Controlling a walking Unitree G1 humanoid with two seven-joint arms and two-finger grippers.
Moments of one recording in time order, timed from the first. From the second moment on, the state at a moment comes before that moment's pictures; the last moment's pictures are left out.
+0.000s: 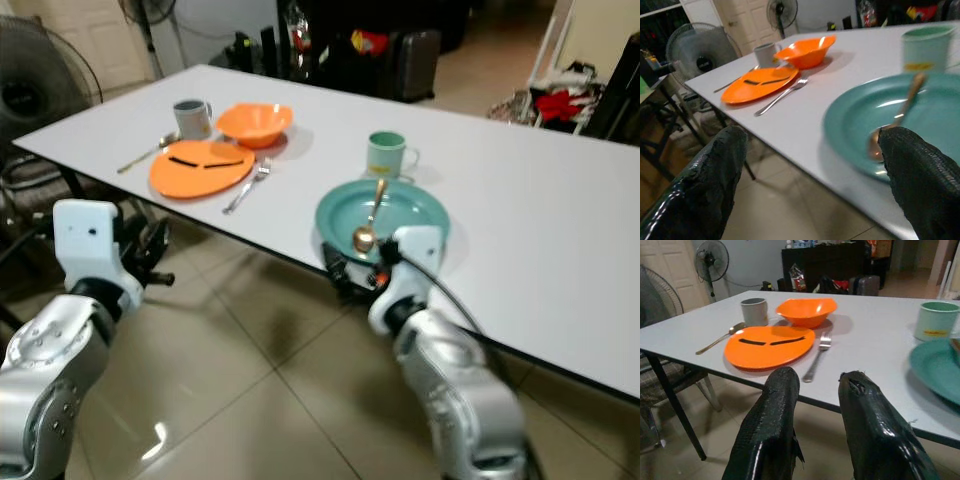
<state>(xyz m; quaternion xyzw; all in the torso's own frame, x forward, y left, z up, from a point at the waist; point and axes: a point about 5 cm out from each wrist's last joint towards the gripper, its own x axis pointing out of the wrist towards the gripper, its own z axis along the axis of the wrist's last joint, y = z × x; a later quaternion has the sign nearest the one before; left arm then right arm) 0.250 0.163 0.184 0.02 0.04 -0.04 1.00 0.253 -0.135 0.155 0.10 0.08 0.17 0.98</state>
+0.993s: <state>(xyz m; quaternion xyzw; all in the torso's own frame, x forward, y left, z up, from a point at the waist) 0.244 0.155 0.178 0.01 0.05 -0.04 1.00 0.253 -0.134 0.149 0.08 0.10 0.19 0.97</state>
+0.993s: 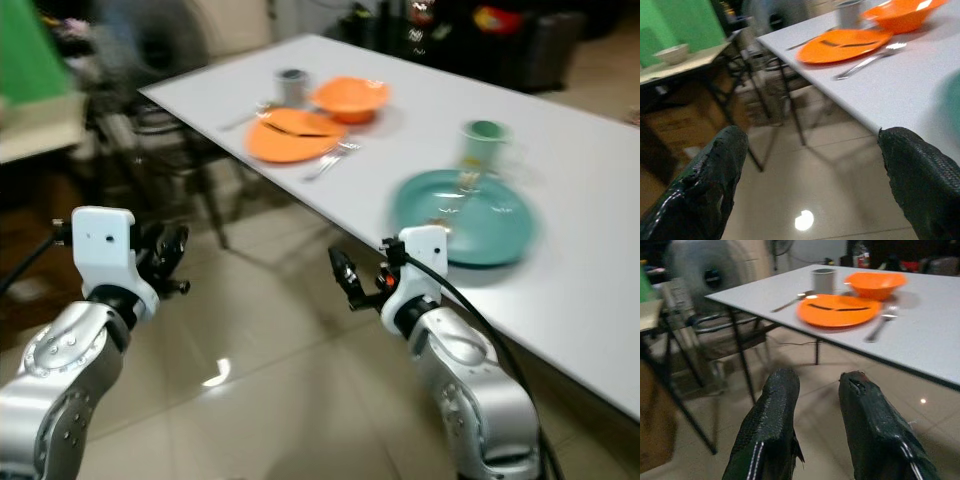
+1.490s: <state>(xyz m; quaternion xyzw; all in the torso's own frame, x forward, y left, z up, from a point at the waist) 0.245 0.158 0.183 0.02 0.03 -0.04 1.00 0.253 -0.136 0.148 0.08 0.10 0.19 0.97</state>
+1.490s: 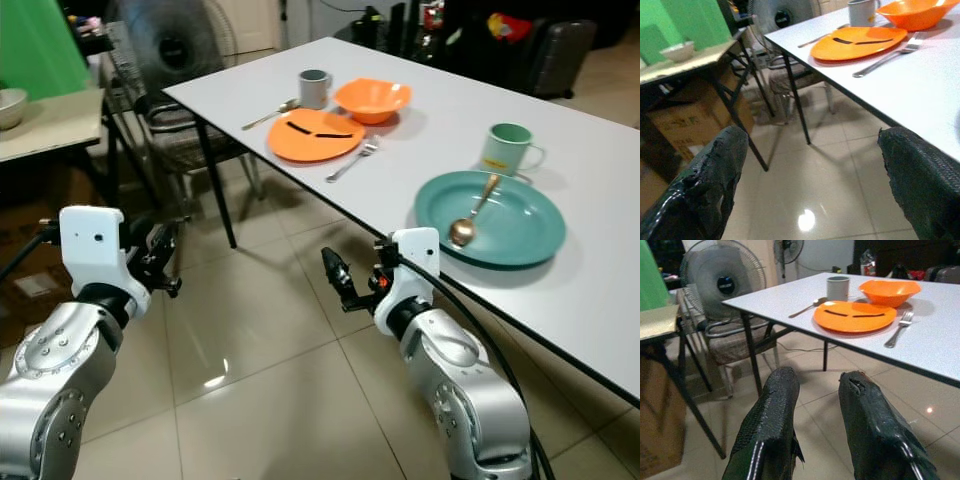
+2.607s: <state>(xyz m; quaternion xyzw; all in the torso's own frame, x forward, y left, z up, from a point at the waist) 0.227 0.164 0.178 0.03 0.02 -0.04 1.00 0.250 -0.130 0.142 0.05 0.11 0.23 0.97</state>
